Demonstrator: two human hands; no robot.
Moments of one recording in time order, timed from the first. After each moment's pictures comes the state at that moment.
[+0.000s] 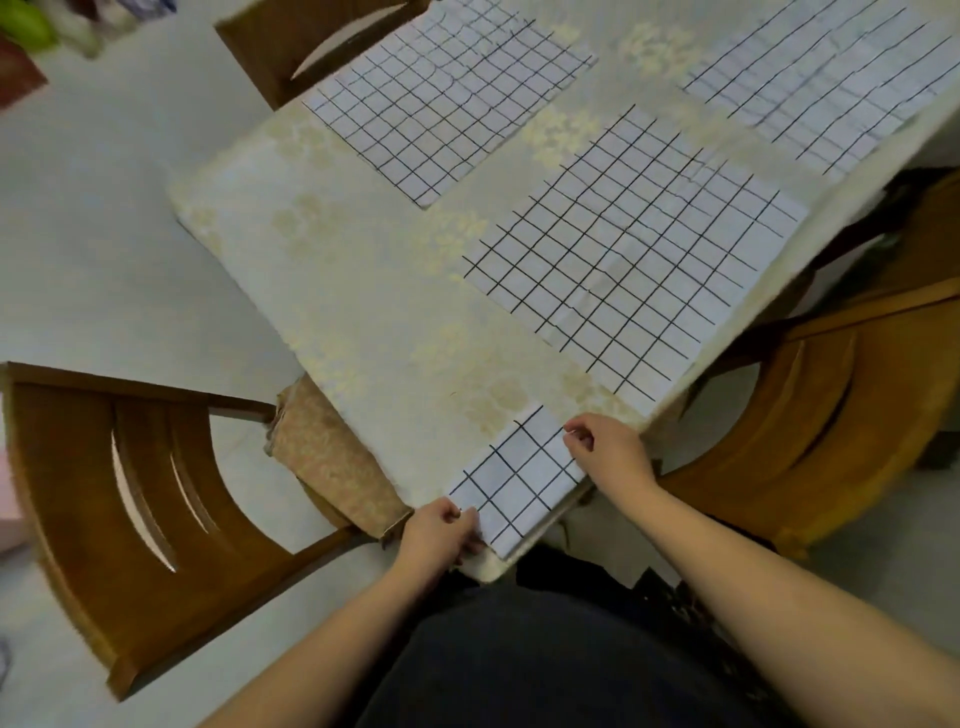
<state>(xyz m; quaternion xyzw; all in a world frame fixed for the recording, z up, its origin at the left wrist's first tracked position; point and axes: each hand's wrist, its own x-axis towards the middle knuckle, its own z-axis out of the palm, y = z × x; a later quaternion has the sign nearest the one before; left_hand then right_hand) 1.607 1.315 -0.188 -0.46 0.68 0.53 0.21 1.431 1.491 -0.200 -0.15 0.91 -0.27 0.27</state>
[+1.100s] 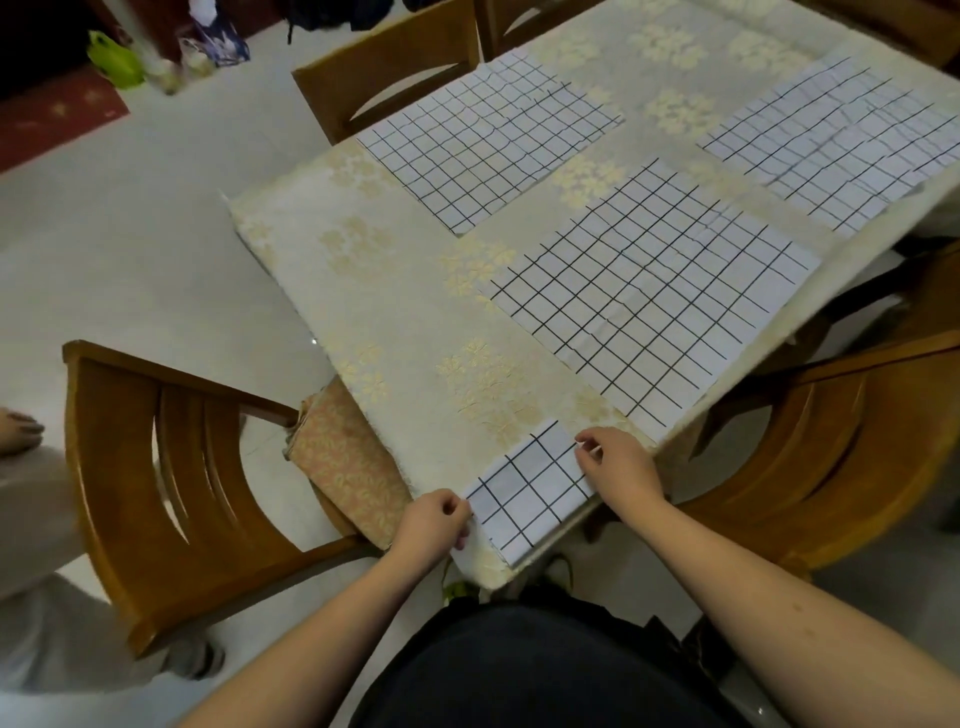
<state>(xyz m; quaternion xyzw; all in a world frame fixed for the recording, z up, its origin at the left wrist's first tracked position) 1.612 1.293 -0.186 -0.39 0.77 0.47 0.18 1.434 1.490 -0.200 -0.19 0.92 -0.26 0.22</state>
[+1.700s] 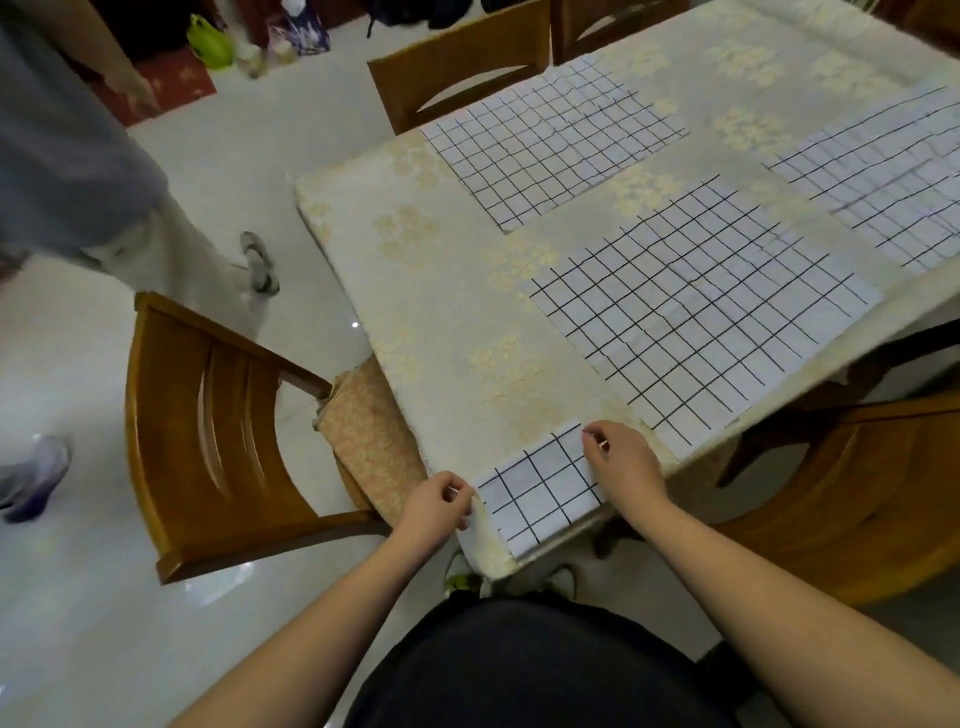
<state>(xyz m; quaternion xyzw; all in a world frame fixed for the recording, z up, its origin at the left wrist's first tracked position) 1.623 1.296 -0.178 -0.44 0.74 0.50 0.10 1.431 1.472 -0.192 -0.23 0.91 -0.28 0.22</state>
